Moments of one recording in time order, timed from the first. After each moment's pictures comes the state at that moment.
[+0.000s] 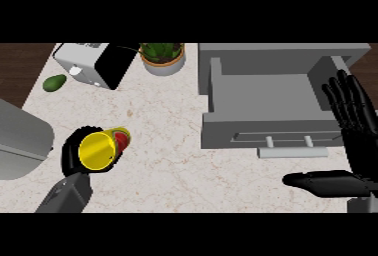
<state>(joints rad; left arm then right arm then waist) -0.43 0.20 0.23 -0.40 0.36 -0.26 -1.01 -0.08 -0.14 -0.11 -1.93 0.00 0.18 -0.02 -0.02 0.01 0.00</state>
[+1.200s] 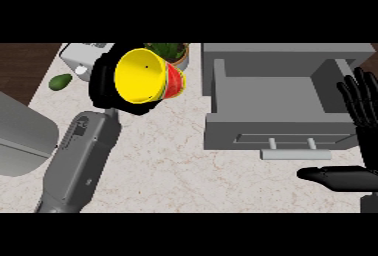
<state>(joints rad) -0.67 0.11 0.03 -1.04 0.28 -0.07 -0.55 -0.09 -0.18 -0.19 -1.89 -0.04 0.20 -0.02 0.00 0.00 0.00</state>
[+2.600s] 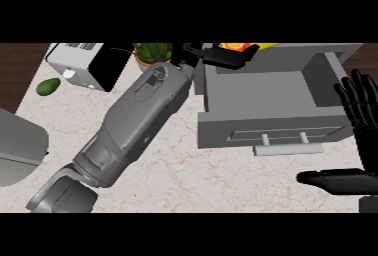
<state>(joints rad) -1.24 0.00 -0.27 -0.58 0.46 0.33 -0.34 -0.09 -0.17 -0.18 -1.89 -0.05 0.23 -0.05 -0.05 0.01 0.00</state>
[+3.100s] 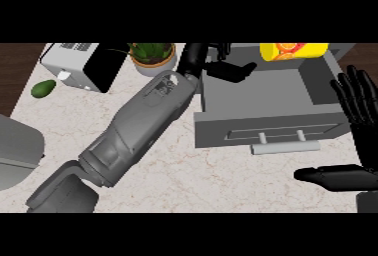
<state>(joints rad) -1.26 0.00 -0.48 -0.46 0.55 0.38 -0.33 -0.11 -0.17 -0.17 -1.89 -0.04 0.23 -0.03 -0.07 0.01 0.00</state>
